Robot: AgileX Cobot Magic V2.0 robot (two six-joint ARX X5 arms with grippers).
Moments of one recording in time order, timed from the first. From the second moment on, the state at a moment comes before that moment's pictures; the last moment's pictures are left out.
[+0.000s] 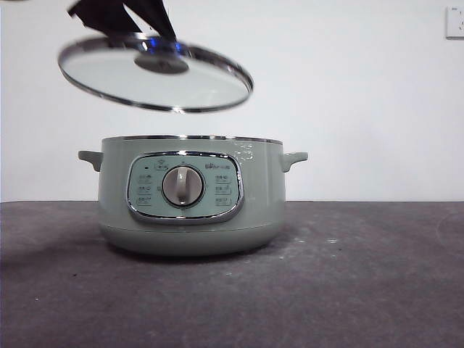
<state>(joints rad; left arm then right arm) -0.36 1.51 1.48 -0.58 0.28 0.13 0.61 1.06 1.64 -0.86 0.13 -0.01</state>
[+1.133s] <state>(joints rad) -0.42 1.67 1.48 -0.48 0.24 0.13 0.61 1.05 1.64 -0.93 0.13 -0.01</state>
